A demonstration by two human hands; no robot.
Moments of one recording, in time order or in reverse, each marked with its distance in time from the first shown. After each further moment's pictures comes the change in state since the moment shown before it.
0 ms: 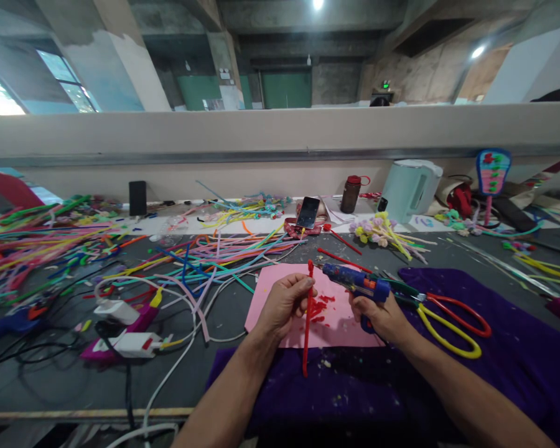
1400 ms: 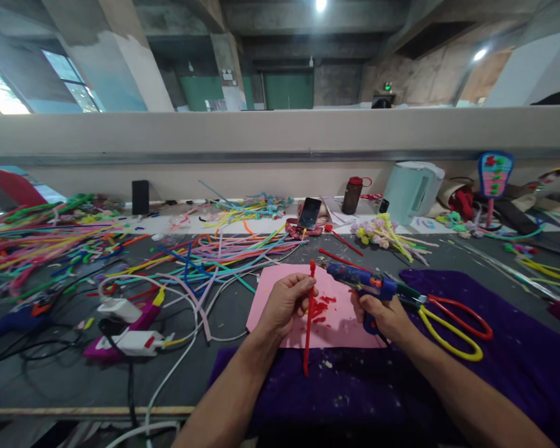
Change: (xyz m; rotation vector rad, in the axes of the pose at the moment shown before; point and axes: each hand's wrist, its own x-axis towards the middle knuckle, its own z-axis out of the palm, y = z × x) left_hand -0.001 0.002 0.000 -0.013 0.016 0.003; right_hand 0.001 0.000 -0.001 0.155 -0.022 0.060
